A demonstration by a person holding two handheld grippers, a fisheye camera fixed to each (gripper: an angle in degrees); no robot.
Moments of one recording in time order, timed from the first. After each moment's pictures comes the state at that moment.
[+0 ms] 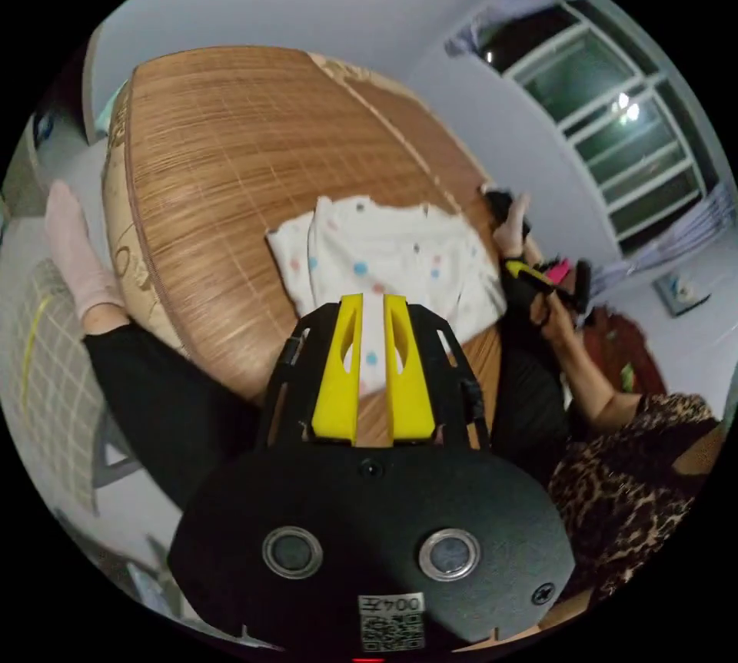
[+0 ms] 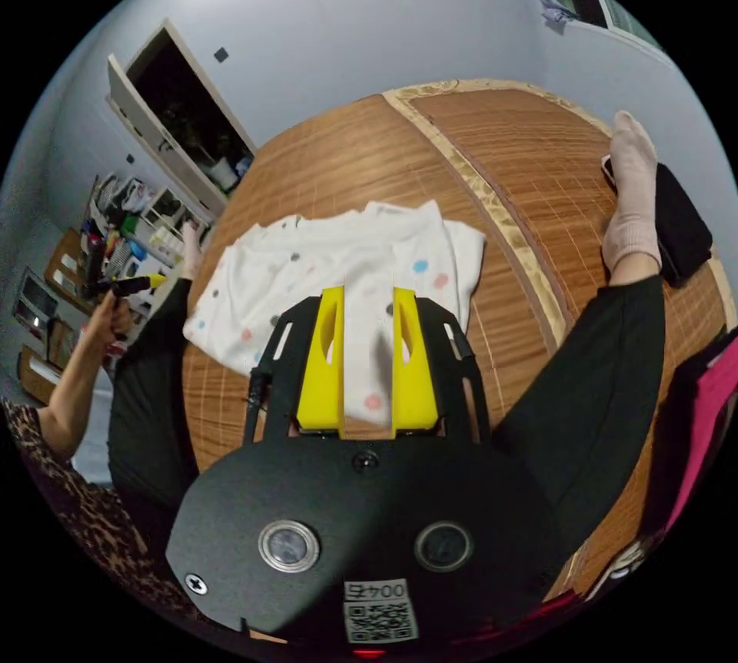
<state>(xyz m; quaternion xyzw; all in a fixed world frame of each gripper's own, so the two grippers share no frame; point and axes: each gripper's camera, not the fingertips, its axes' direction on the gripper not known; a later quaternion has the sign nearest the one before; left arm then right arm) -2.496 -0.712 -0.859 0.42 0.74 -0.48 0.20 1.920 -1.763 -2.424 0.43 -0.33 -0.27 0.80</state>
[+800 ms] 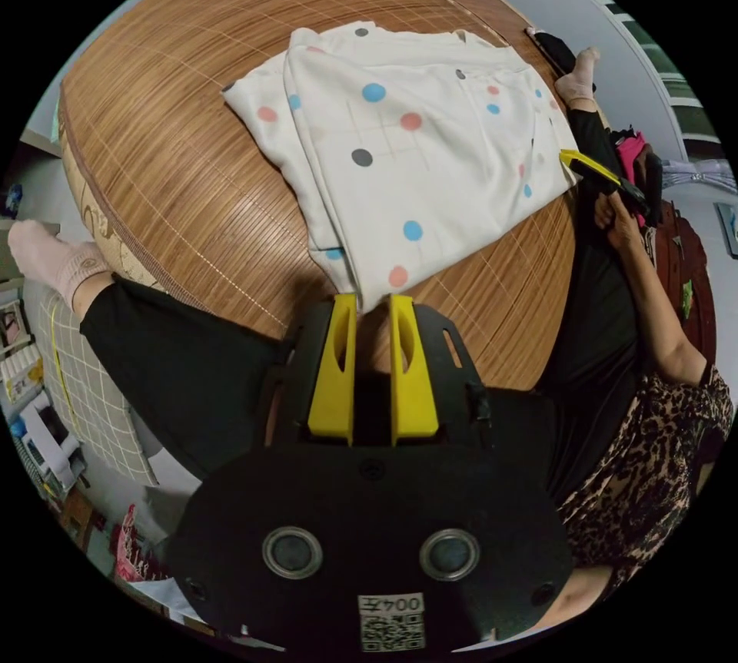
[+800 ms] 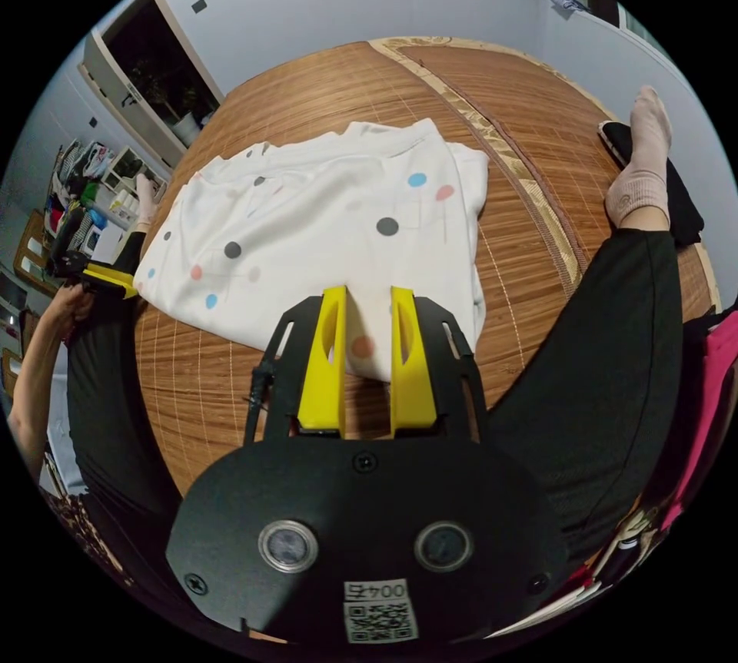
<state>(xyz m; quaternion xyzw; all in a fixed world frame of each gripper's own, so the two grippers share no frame) -2.579 -0.862 -0.963 0.37 0.79 -0.33 0.36 1.820 -1.766 -2.412 0.39 -0.25 -0.26 0.85</state>
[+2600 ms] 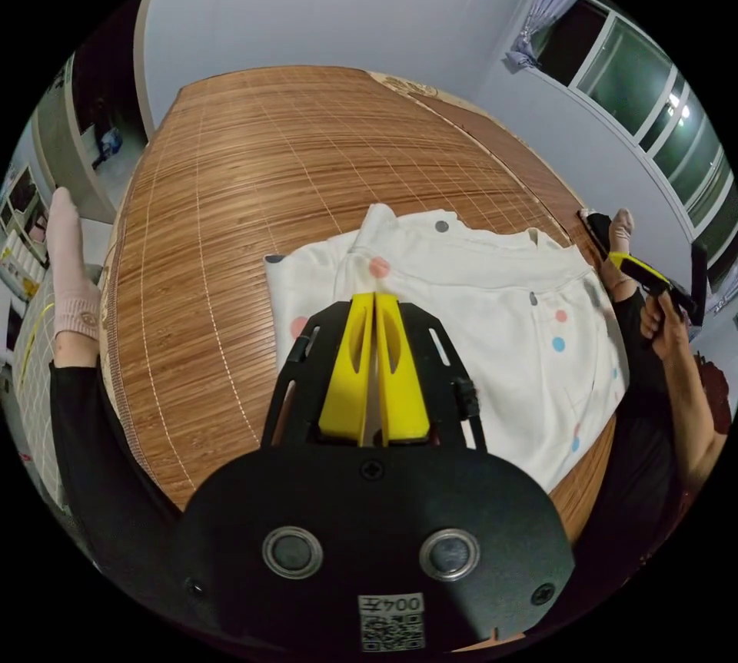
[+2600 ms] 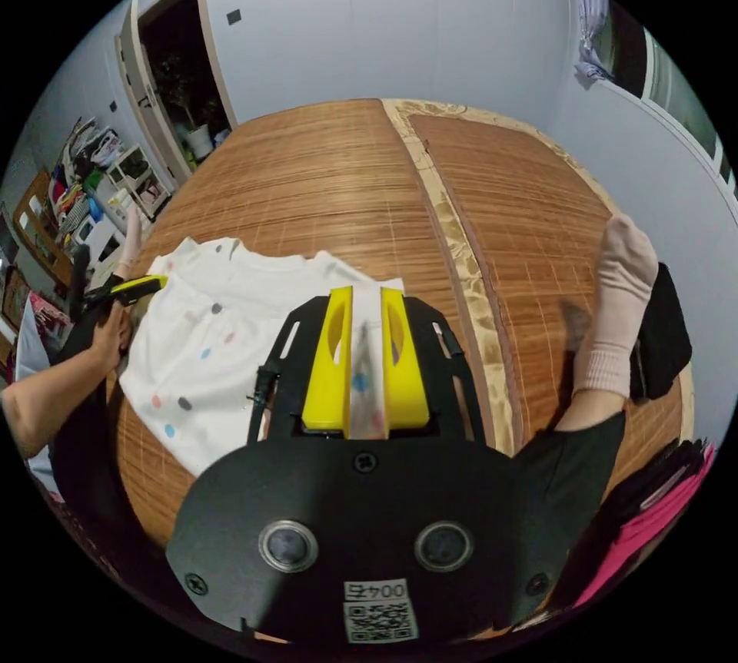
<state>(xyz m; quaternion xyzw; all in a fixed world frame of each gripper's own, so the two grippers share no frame) -2.609 -0.965 -0.923 0.33 0.67 -0.64 0.21 1.724 -1.920 -2.563 0.49 -0.21 -0.29 0.80</state>
